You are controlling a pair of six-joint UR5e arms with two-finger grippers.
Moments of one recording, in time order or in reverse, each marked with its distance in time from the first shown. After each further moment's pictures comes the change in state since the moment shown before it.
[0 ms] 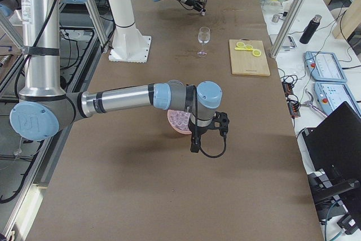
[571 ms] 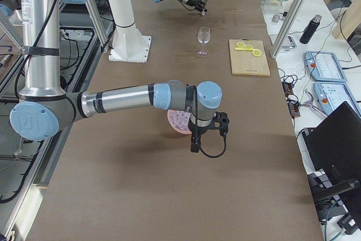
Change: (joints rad) left arm -0.015 -0.015 0.016 -0.007 0.000 0.018; right arm -0.002 0.000 0.000 0.000 0.001 0.001
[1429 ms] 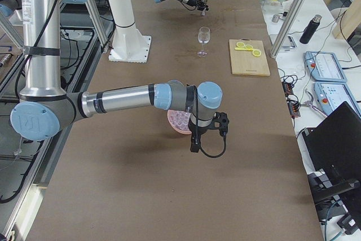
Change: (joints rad) left arm -0.005 -0.008 0.002 -0.004 0.000 0.002; right arm -0.008 0.000 -0.003 0.000 0.000 0.003
